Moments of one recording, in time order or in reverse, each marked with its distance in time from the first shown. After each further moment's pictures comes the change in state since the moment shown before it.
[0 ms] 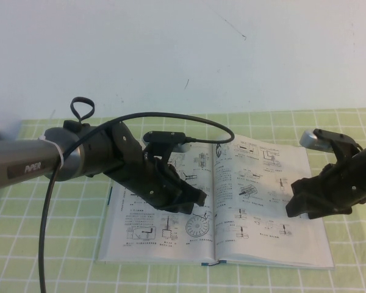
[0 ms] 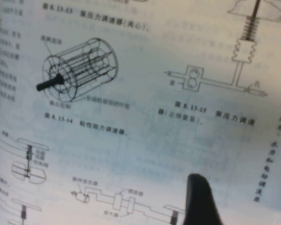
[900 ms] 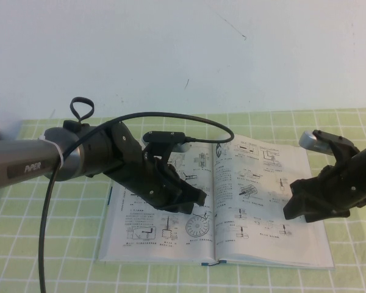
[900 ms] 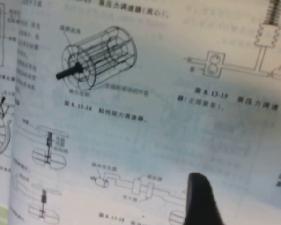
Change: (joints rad) right arm 0.000 0.000 0.000 0.035 0.044 0.002; left arm 0.001 0.000 0.000 -0.008 0.000 0.000
